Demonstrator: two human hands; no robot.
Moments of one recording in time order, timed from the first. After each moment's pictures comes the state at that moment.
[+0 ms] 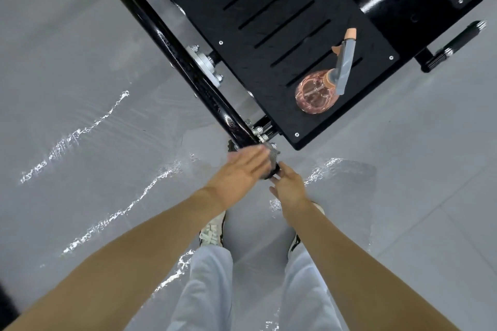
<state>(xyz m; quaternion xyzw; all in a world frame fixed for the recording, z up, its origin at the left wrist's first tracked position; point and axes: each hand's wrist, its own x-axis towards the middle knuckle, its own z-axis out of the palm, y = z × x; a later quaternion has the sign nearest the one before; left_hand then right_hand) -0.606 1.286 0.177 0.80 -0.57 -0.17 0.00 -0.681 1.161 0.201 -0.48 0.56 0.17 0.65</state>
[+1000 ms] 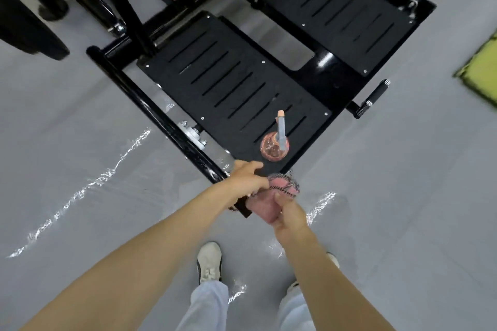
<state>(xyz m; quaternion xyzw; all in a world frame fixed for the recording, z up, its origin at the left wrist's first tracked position) -0.562 1.167 0.354 0.79 -0.03 -0.53 0.30 -0.677 1.110 0.330 -0.24 0.61 0.01 0.75</state>
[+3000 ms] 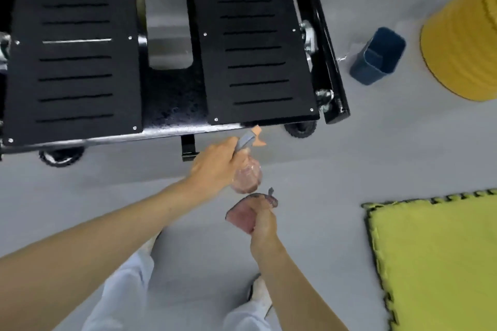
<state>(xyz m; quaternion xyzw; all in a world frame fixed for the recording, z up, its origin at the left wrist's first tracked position) -0.608 0.554 0.340 0.92 0.03 -0.22 0.33 -0.682 0.433 0.273 -0.49 0.52 0.27 0.65</state>
